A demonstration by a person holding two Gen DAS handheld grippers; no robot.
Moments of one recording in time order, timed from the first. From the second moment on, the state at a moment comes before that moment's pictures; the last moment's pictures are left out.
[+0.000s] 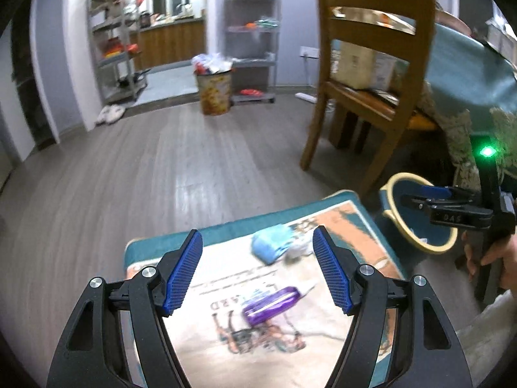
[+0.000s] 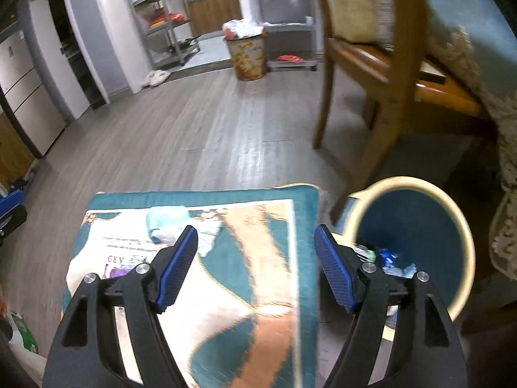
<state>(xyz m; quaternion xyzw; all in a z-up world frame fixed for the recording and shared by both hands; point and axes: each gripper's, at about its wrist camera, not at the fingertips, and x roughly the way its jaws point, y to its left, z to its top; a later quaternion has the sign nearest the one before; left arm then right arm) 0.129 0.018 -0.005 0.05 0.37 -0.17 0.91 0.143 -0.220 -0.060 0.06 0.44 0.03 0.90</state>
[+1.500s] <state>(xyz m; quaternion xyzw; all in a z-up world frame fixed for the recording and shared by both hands) 0.228 -0.027 -0.140 0.08 0.50 -0.17 0.84 0.193 -0.172 -0.138 0.07 0.51 0.14 0.84</state>
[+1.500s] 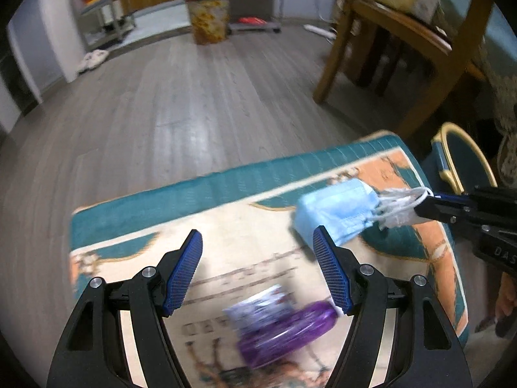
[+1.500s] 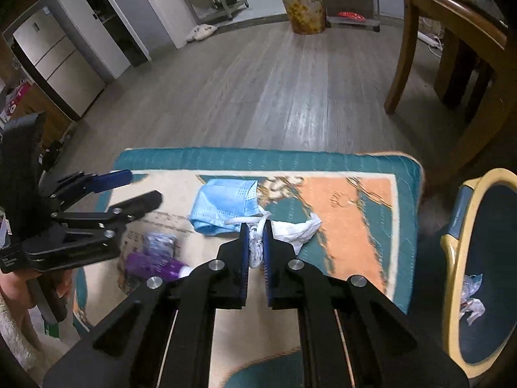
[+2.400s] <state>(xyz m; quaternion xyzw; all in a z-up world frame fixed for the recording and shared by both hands) 0.247 -0.054 -0.155 0.09 0.54 -0.18 0.82 0.196 -0.200 -0.190 0.06 0.58 0.09 0.80</state>
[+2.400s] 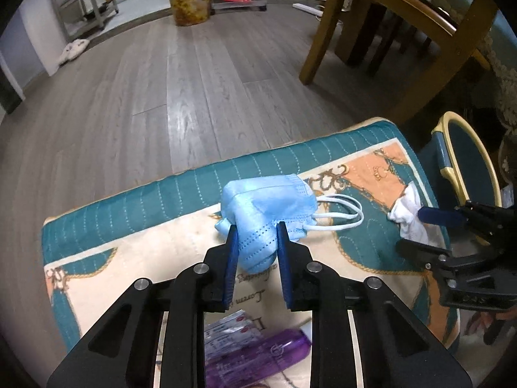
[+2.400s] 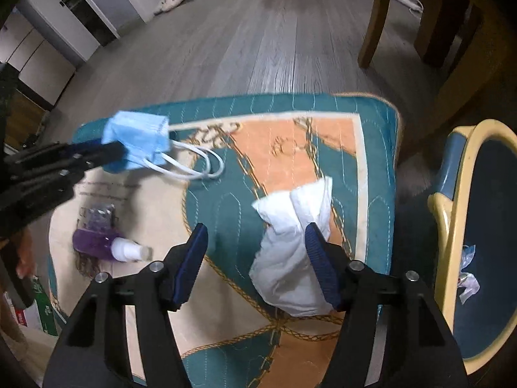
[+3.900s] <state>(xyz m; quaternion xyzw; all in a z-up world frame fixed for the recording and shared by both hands) 0.215 -0.046 -0.089 0.06 0.48 -0.17 0.86 0.166 -0.183 -0.190 -0.01 0.57 0.08 0.82</state>
